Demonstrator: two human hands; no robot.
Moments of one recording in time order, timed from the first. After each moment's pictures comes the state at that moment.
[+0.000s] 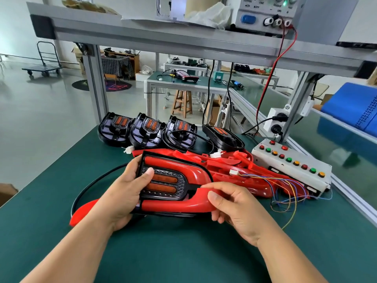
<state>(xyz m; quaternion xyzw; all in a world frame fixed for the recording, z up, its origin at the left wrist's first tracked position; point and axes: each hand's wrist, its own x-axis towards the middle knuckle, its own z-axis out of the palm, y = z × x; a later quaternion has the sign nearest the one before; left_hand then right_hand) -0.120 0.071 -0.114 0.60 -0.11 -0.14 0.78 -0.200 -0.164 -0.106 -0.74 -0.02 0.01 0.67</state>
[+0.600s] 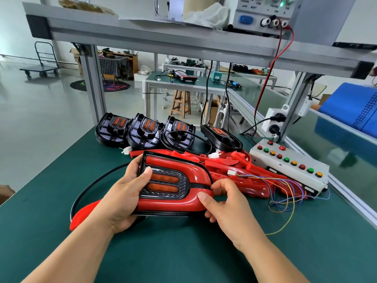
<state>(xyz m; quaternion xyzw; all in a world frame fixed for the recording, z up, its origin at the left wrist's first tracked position) -0.123 0.067 -0.112 0.56 -0.09 -0.18 0.81 -0.195 -0.146 -0.120 -0.81 0.11 -0.09 0.57</state>
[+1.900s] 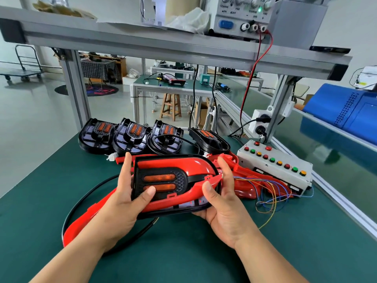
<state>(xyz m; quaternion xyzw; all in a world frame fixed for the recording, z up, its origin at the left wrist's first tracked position) -0.132 0.056 -0.120 0.70 -0.18 -0.06 0.69 -0.184 -0.159 -0.119 -0.49 -0.05 -0.04 0.87</state>
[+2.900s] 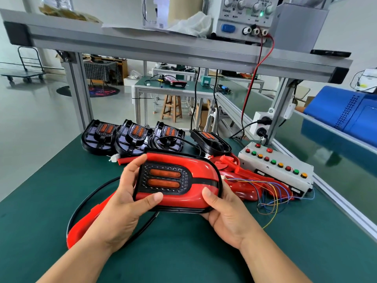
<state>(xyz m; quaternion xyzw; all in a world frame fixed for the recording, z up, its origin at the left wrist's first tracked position) -0.134 0.052 -0.121 0.57 -0.24 -0.08 0.78 -0.185 -0.164 -0.119 -0.51 -0.01 0.00 0.86</state>
